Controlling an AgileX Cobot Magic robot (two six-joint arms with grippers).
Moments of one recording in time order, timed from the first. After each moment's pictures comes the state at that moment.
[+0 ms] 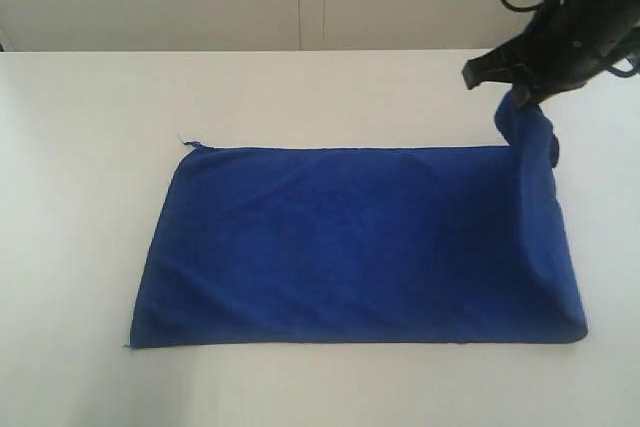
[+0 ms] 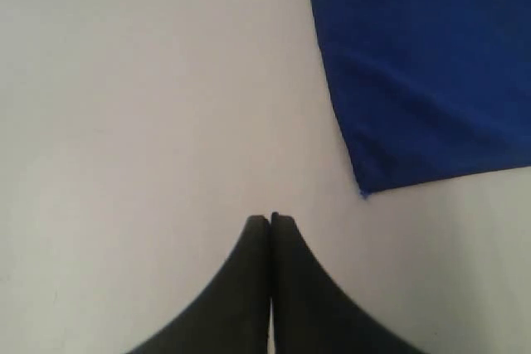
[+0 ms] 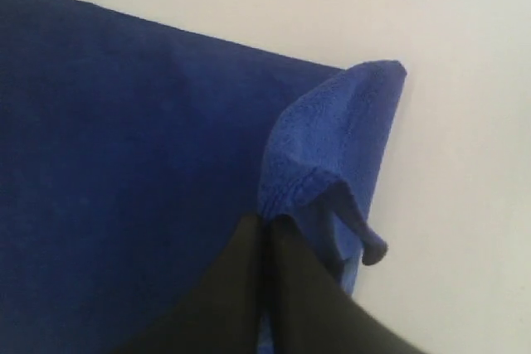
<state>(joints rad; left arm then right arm) -0.02 0.72 -0.47 -0.34 0.78 0.29 0.21 1.70 -1.38 -0.07 0.88 -0.01</state>
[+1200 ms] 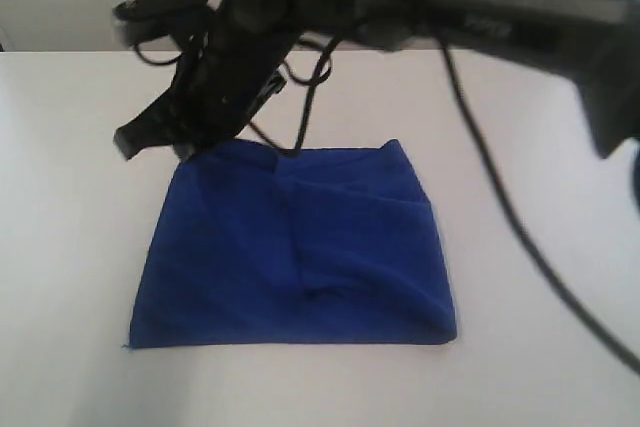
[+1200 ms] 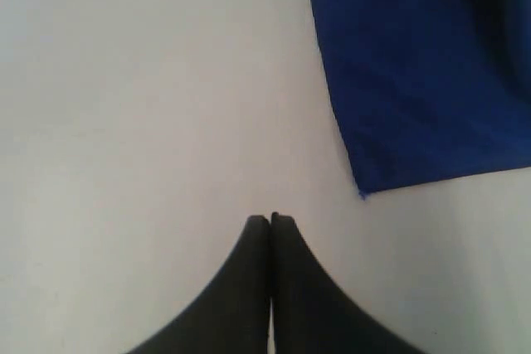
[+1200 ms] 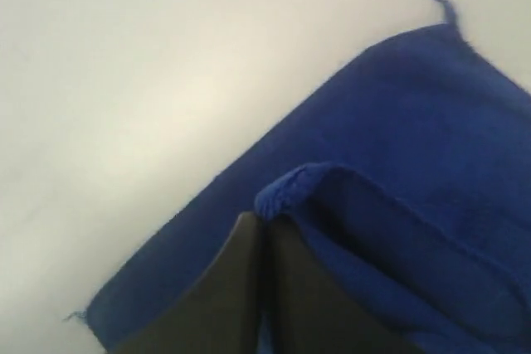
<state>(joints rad) -0.02 0.72 -0.47 -0.34 0.78 0.29 0.79 2.10 -1.83 0.23 0.83 -0.14</state>
